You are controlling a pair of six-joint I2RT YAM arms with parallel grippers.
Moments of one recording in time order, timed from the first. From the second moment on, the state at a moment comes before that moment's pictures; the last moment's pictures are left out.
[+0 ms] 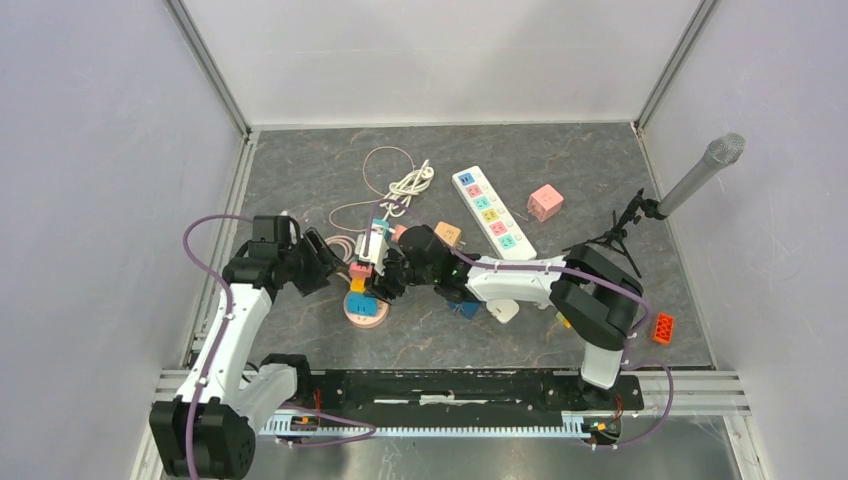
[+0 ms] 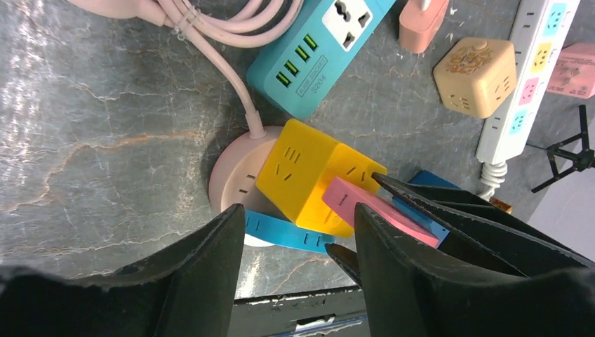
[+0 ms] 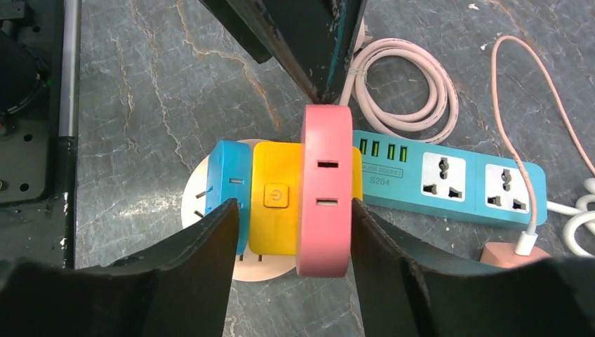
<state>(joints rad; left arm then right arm) -0.04 0.93 0.76 -0.77 0.24 -0.66 1.05 1.82 1.09 0.29 -0.31 -0.24</state>
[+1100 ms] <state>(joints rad) -0.04 0.95 0.70 -0.63 0.28 -0.66 0.96 1.88 1.19 0.24 -0.42 0.05</state>
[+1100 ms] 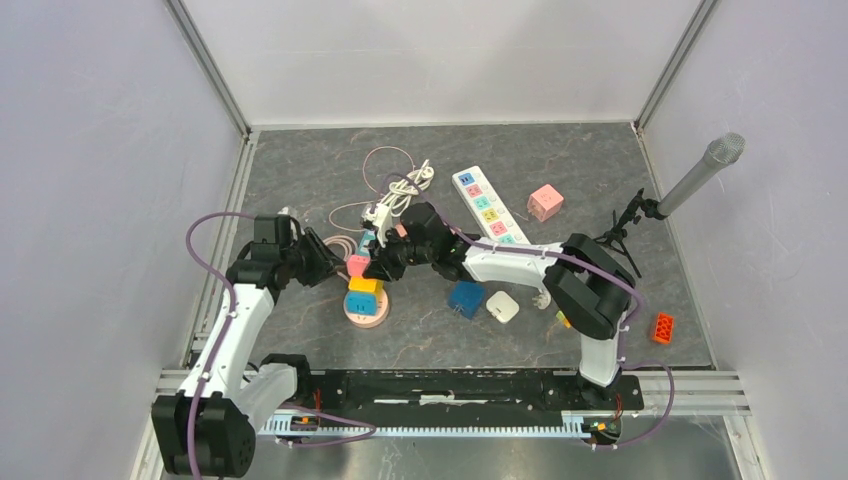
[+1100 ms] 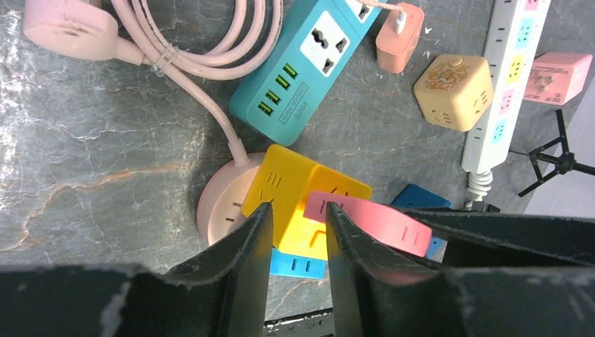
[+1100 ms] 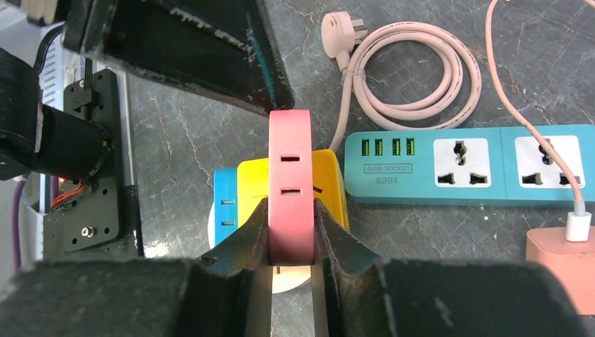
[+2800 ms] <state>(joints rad) -0.18 0.97 0.64 -0.65 0.24 -0.73 0.95 1.85 1.06 0.43 -0.45 0.14</state>
